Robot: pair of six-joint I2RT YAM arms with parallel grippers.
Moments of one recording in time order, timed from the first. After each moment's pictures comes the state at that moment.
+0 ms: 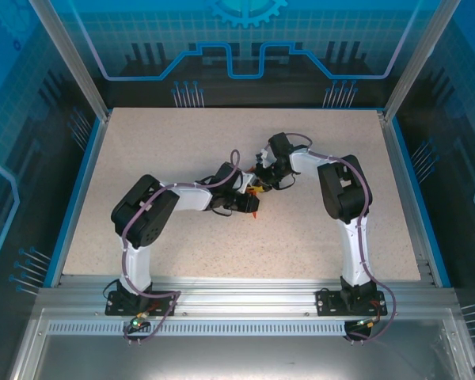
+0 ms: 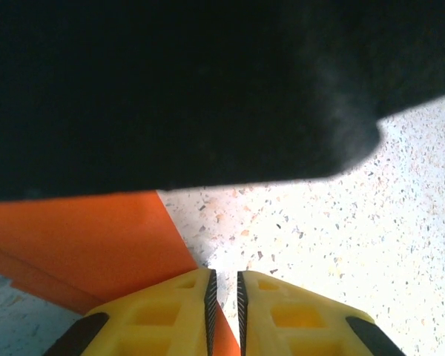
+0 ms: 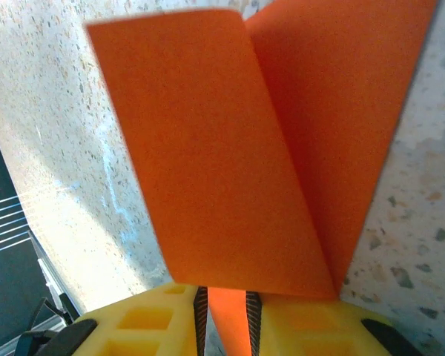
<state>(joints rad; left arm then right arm) -0.59 1.98 1.05 0.02 0.47 -0.42 0.38 2.23 1.54 -0.55 -0.71 0.49</state>
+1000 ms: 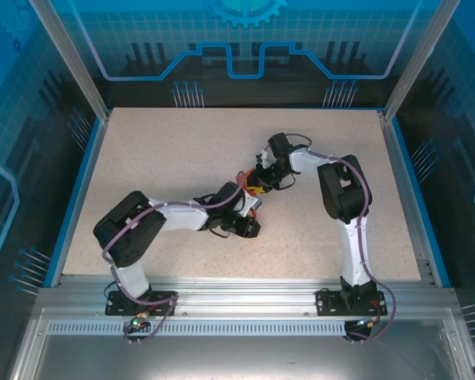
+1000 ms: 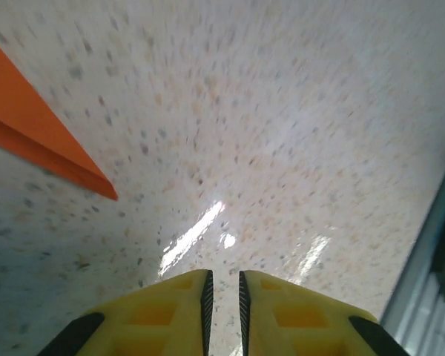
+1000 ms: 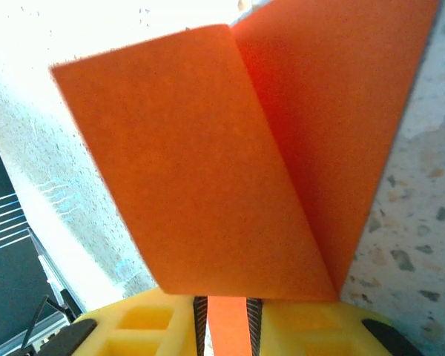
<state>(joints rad) -0.68 1.72 0.85 -0.03 0.51 -0.42 0.38 2.23 1.55 -0.58 -0.71 0.49</state>
